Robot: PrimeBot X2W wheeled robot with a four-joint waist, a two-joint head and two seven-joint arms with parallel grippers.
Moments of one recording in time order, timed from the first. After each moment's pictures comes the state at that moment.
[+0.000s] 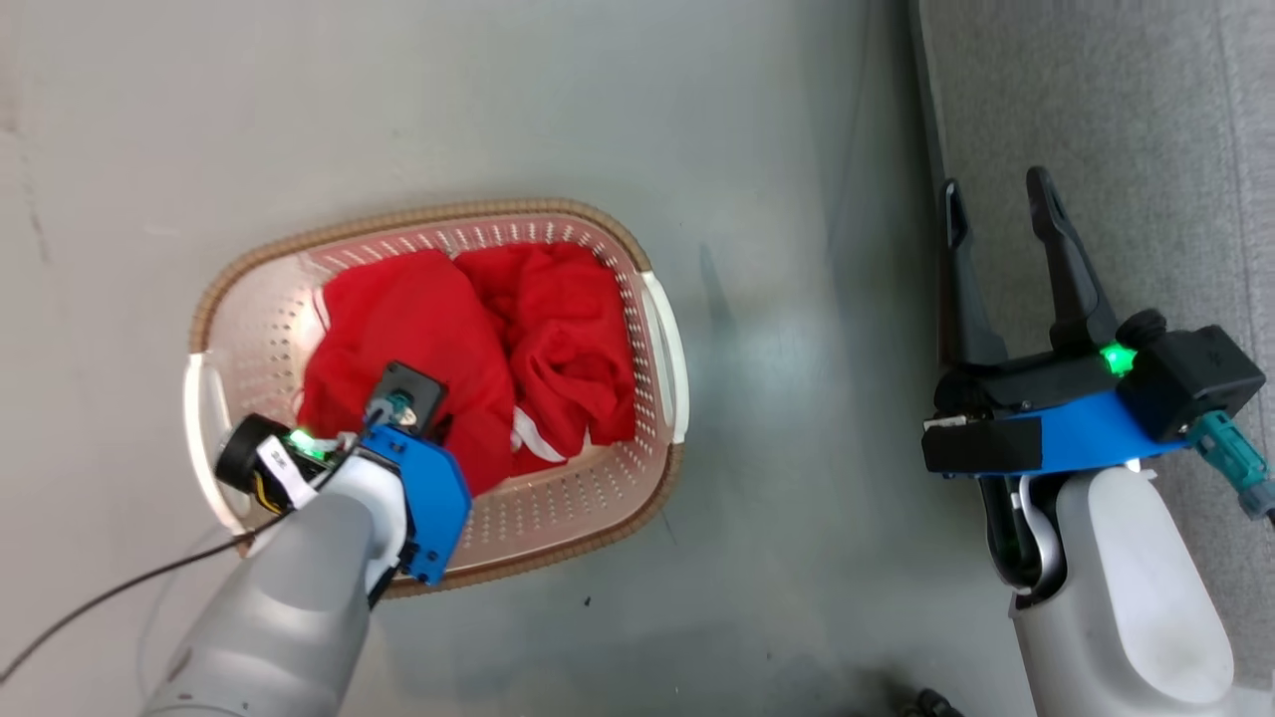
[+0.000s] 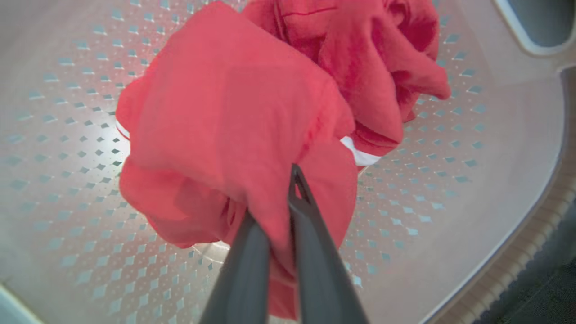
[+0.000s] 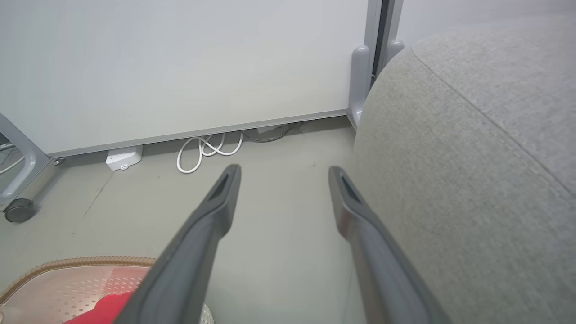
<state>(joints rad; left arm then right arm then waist) -0.89 0.10 -0.74 1.29 -0.30 -0.12 -0.09 -0.44 -0.05 0.06 0.16 0.14 0.13 -0.26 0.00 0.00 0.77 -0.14</state>
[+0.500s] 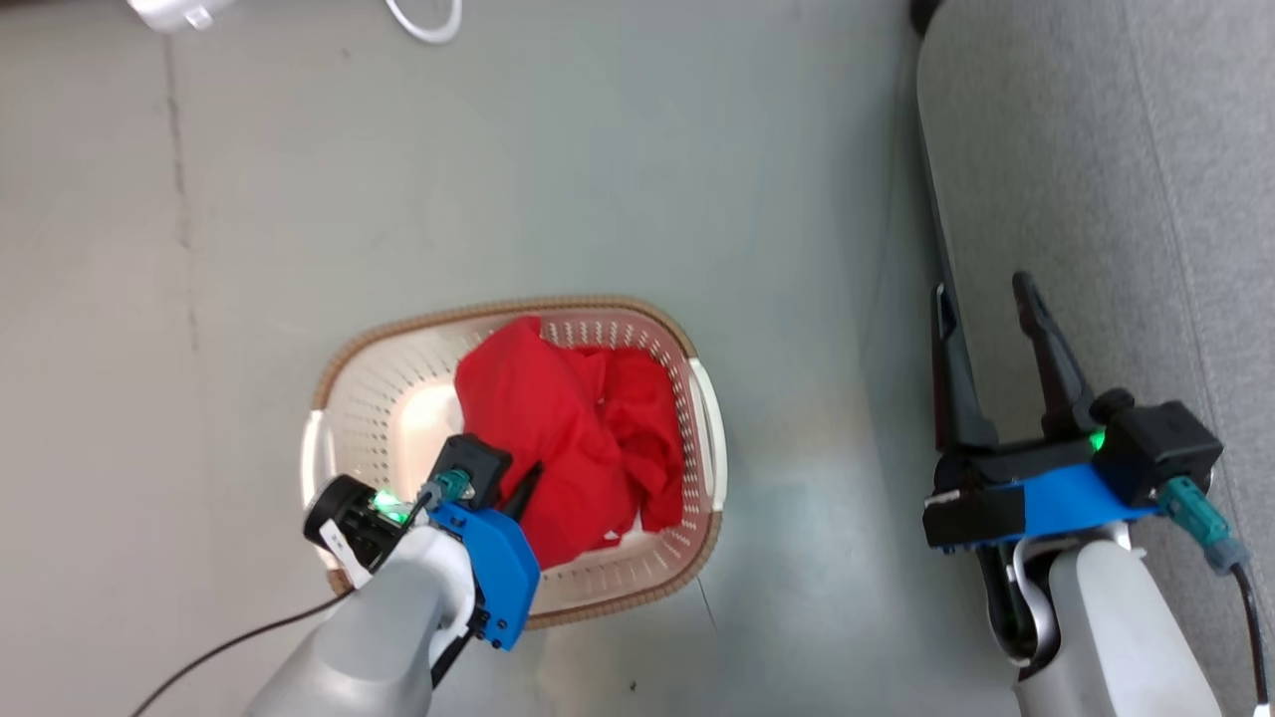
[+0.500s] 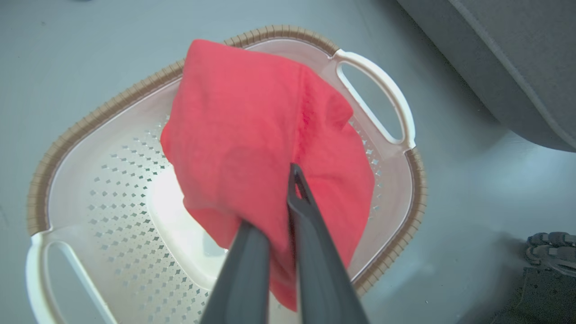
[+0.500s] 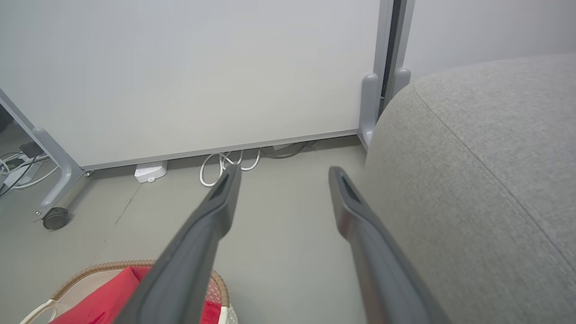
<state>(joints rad) -0.77 0.05 -0.83 1.17 -0.43 -0.13 -0.21 -0.33 -0.05 0.04 0.22 0.12 0.13 -0.26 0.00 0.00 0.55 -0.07</state>
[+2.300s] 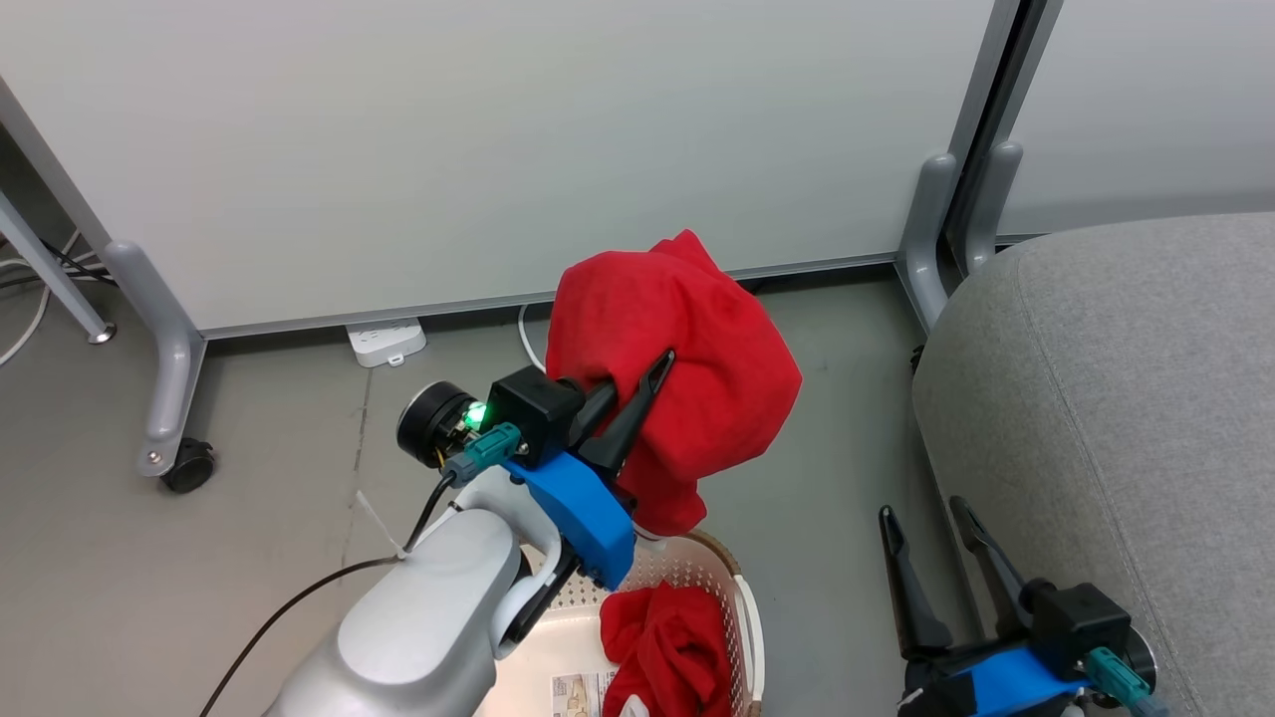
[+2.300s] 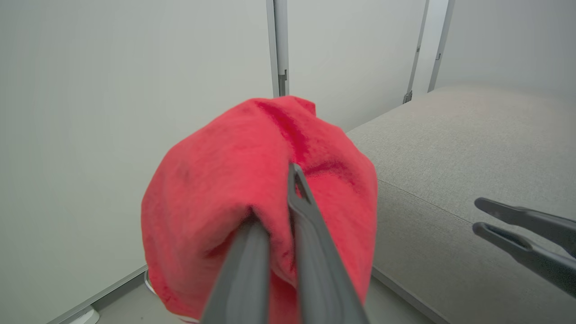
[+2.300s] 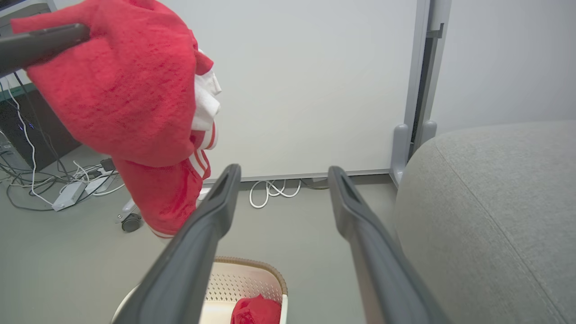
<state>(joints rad) -0.70 0.12 -0.82 0.57 -0.52 -0.06 -0.21 -0.05 -0.05 0.11 0.28 0.11 0.13 -0.26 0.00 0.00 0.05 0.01</state>
